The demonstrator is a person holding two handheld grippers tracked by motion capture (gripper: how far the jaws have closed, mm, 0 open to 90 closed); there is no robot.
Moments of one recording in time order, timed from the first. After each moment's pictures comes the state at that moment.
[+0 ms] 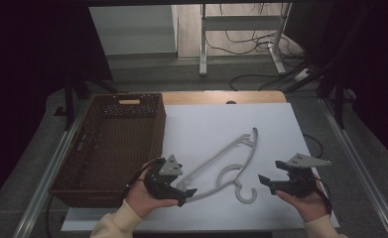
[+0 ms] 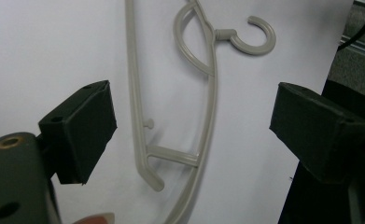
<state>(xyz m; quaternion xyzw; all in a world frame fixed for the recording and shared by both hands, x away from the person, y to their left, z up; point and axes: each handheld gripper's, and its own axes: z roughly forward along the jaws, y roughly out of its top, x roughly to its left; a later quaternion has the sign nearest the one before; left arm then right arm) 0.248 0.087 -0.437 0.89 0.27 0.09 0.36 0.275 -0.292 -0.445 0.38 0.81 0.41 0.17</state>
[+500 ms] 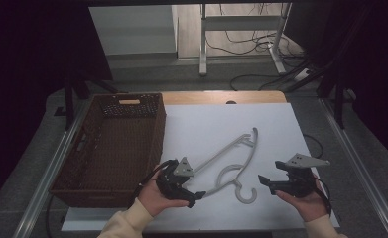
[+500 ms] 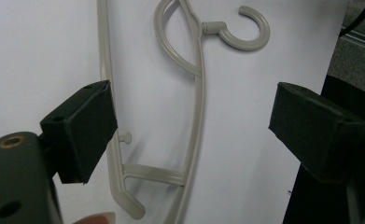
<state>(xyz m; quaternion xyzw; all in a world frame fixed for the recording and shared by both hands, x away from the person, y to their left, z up) 0.257 0.064 -0.451 0.90 0.26 0.07 0.35 0.276 -0.292 -0.446 0.38 0.81 0.41 0.17</state>
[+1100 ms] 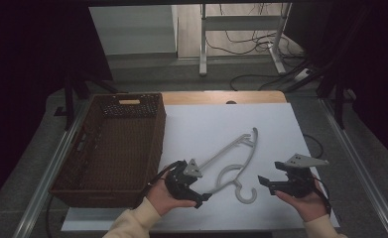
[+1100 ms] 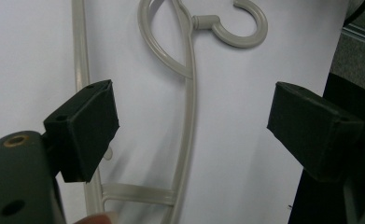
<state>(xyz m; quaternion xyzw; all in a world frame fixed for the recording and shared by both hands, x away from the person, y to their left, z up) 0.265 0.045 -0.463 0.91 0.25 0.05 0.33 0.277 -0.291 -0.448 0.38 0.82 0.40 0.16</state>
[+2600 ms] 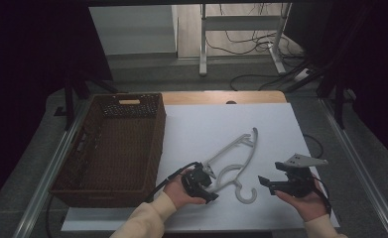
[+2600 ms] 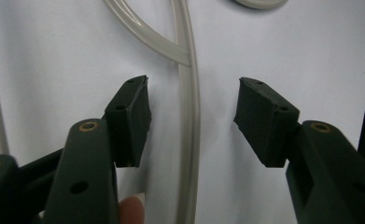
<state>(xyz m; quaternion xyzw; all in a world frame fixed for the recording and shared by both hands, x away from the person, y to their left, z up) 0.297 0.009 -0.510 0.94 0.23 -0.02 0.27 0.279 -0.292 -0.450 0.39 0.82 0.39 0.16</state>
